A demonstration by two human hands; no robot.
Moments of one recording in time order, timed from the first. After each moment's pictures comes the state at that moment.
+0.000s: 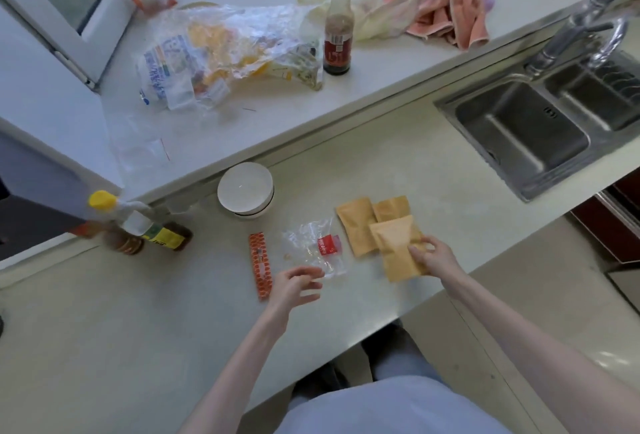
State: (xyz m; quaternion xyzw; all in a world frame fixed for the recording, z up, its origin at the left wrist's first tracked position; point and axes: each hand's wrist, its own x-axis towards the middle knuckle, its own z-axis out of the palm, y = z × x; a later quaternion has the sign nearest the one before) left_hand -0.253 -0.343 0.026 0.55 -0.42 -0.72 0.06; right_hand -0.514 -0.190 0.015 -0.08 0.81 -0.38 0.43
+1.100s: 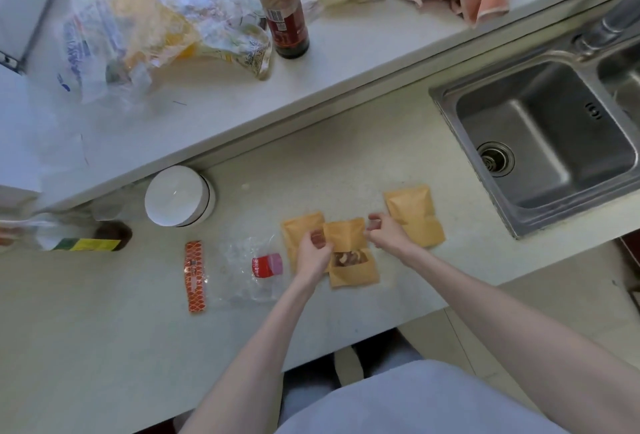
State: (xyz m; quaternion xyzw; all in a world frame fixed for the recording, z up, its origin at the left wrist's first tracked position) left_hand -0.497 -0.328 -0.024 0.66 -0.50 -0.56 0.05; right_hand -0.661 -0.277 -0.046 -0.22 0.78 -0.22 0.55
